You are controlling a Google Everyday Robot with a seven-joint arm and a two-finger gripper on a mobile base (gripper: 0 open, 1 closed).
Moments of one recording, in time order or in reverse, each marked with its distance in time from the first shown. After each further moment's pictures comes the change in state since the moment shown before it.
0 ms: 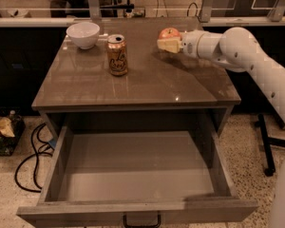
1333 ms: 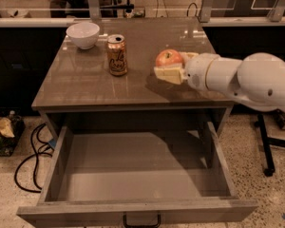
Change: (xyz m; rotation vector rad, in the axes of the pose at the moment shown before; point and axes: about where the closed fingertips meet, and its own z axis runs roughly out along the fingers) arm 0.014 0.138 -0.124 -0.021 0.047 -0.123
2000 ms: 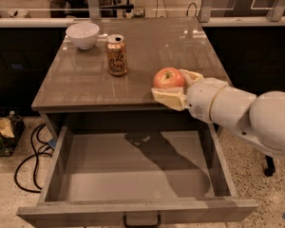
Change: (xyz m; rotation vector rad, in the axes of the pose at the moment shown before) arm 0.008 0.071 -0.062 0.043 -0.043 -0.049
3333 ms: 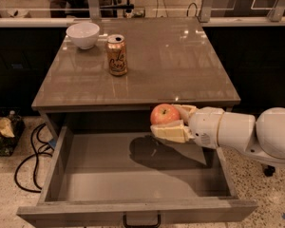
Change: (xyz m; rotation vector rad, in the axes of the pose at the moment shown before) arm 0.080 0.051 -0.017 -0.304 0.091 0.101
